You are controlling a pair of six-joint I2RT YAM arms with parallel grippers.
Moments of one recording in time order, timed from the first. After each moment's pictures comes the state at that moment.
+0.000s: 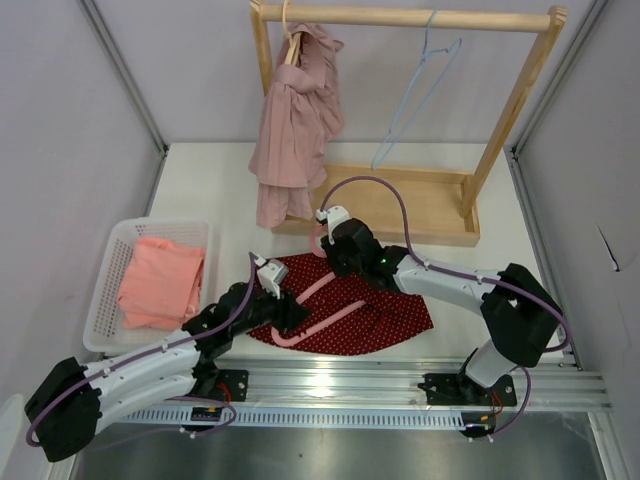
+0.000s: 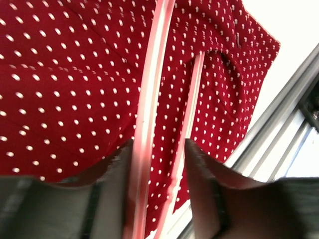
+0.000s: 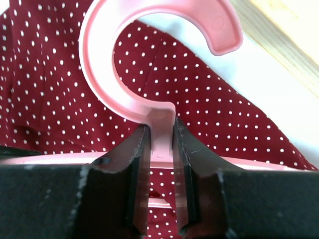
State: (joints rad) left arm -0.81 0.79 0.17 0.20 0.11 -0.44; right arm 0.89 1.59 1.02 -0.10 0.16 0.20
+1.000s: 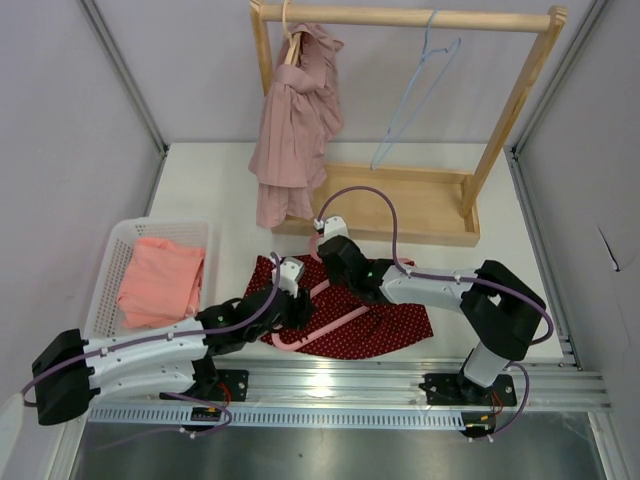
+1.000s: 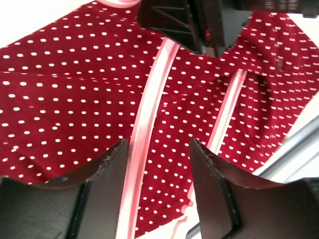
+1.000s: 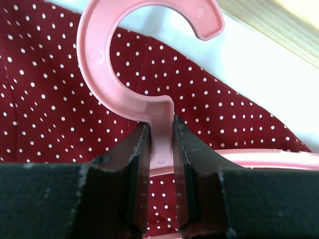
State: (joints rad) left arm -1.08 0.90 0.41 -0.08 -0.34 -0.47; right arm 0.97 1.67 0.98 -0.01 0.41 0.32
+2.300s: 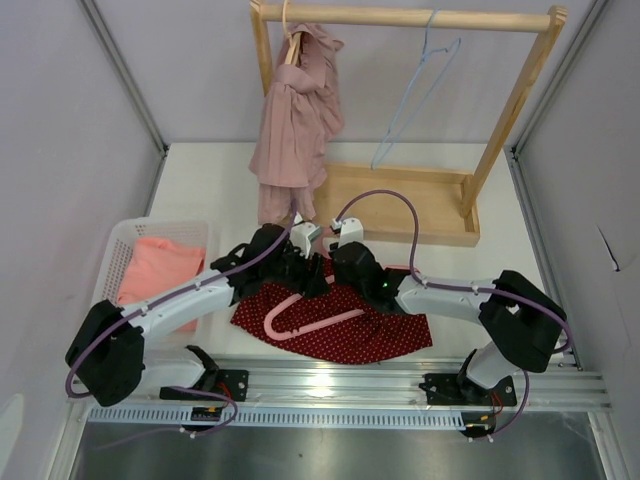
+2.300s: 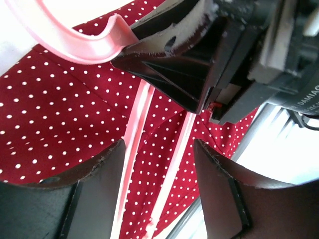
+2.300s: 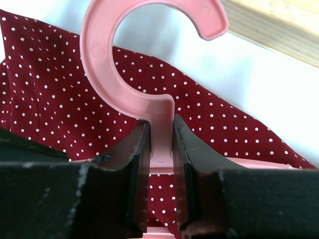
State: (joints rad) left arm -0.69 1.23 0.72 -0.17 0.33 -0.28; right arm 0.98 1.56 0.84 0.16 0.45 0.40
